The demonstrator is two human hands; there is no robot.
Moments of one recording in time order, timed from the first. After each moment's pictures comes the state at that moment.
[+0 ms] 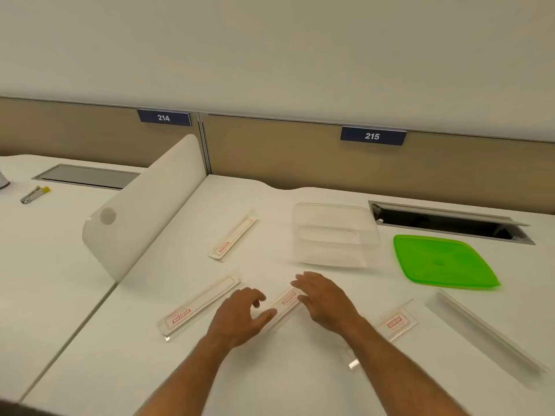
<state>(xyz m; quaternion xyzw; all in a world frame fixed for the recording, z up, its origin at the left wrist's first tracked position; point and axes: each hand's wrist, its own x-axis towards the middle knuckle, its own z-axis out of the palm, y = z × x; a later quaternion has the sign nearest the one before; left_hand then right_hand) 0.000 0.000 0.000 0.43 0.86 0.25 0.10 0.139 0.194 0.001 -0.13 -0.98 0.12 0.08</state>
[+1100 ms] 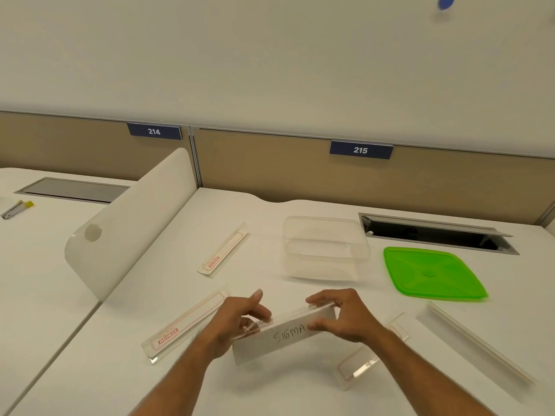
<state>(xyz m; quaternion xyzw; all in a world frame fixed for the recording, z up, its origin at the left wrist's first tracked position) -0.006 0.018 0.035 0.21 0.67 0.54 0.46 0.184 0.225 0.034 -0.20 -0.88 0.42 0.13</state>
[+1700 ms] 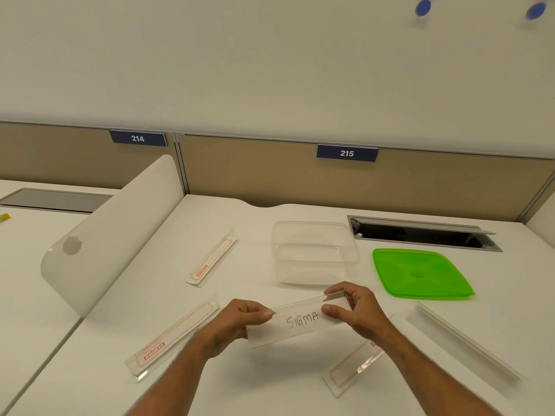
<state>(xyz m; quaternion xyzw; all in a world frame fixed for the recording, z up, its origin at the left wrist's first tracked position) -0.007 0.039 0.045 0.33 0.63 0.49 0.51 0.209 0.251 0.043 -0.28 -0.78 0.51 0.22</state>
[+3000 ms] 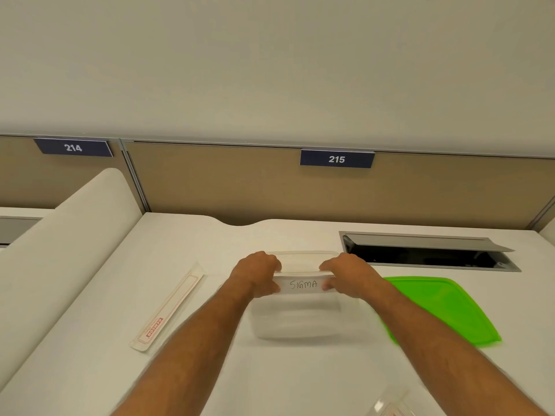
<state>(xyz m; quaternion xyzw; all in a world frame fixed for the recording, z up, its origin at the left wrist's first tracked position) -0.097 0.292 0.069 0.55 0.83 0.03 0.11 0.089 0.438 0.073 -0.32 -0.94 0.09 -0.07</state>
